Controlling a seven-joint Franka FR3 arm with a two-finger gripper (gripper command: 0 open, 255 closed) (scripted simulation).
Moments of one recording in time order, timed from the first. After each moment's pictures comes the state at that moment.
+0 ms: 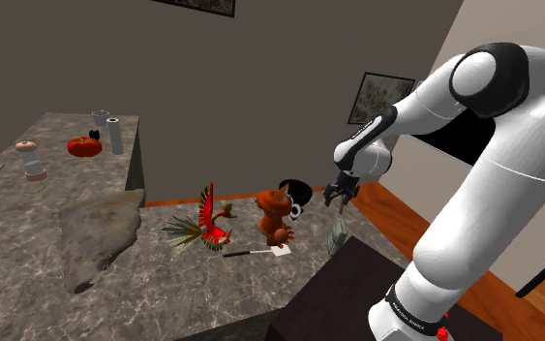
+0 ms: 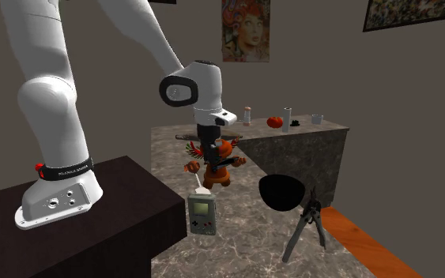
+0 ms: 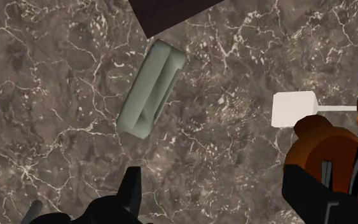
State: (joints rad) arm -0.25 0.03 -0.38 -2.62 0.16 2.66 -0.31
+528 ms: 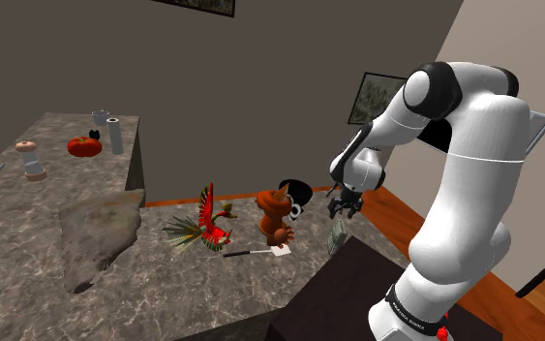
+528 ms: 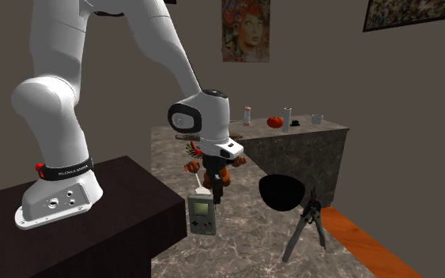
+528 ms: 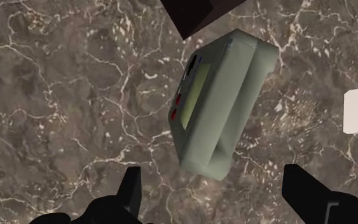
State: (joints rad) arm -0.36 0.31 -0.32 -2.52 0.41 2.78 -0.50
